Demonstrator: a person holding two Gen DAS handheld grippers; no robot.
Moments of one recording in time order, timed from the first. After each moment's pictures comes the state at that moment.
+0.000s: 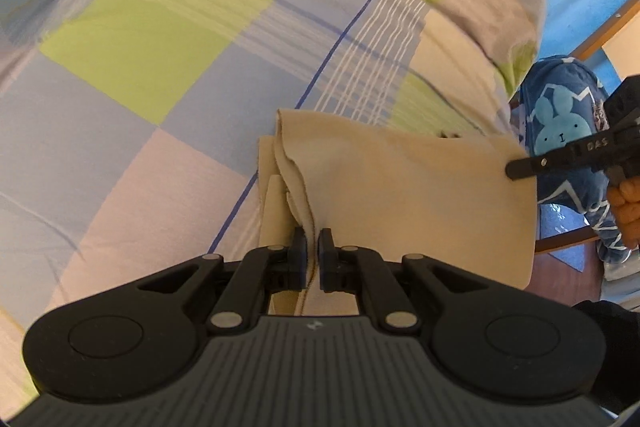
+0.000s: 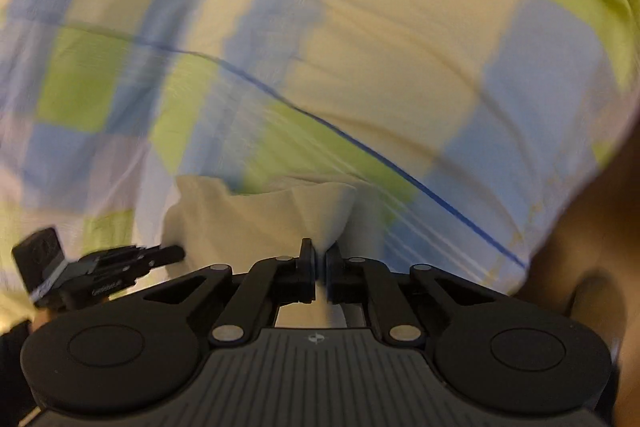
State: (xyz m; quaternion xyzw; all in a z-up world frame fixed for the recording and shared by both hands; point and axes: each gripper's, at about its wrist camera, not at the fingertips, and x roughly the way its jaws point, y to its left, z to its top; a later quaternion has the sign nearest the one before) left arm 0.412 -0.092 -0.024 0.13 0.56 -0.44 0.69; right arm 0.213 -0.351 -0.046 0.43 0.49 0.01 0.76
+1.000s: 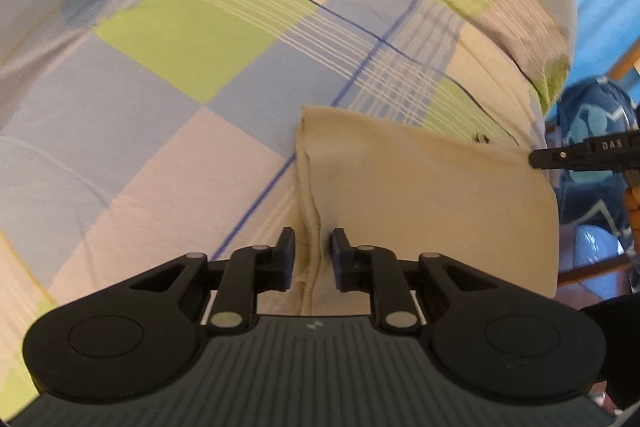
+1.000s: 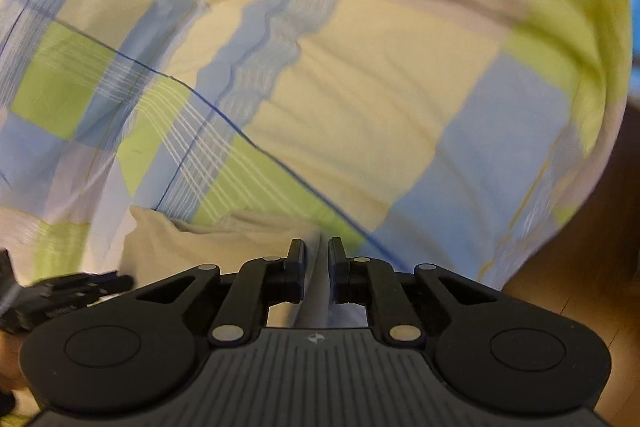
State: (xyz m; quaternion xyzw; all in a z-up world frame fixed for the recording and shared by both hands) left arm 0.394 -0.068 -0.029 0.12 0.52 -0.38 0.75; right arm 0.209 -0.355 -0.054 0.34 0.46 -0.07 0.82
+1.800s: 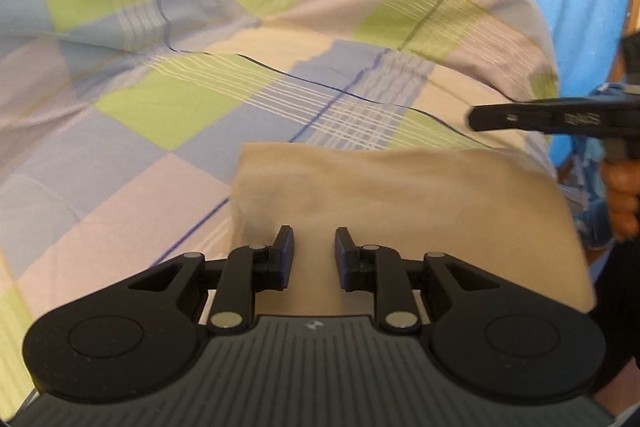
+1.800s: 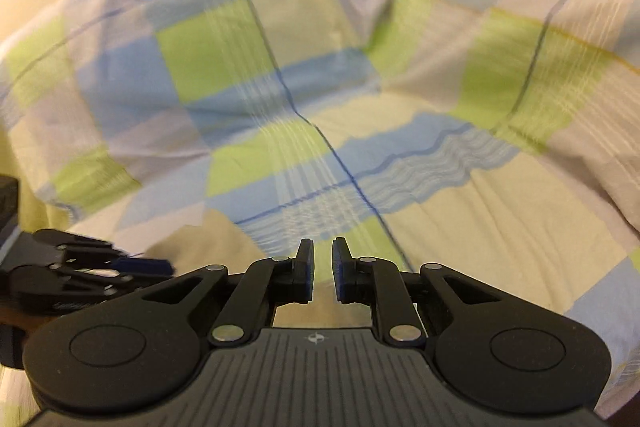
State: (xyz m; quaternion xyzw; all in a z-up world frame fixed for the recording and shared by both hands) left arm 0.297 -0.082 -0.061 0.14 0.34 -0.36 0.86; right arm 0.210 -0.284 -0.067 0.14 0.27 0.07 0.95
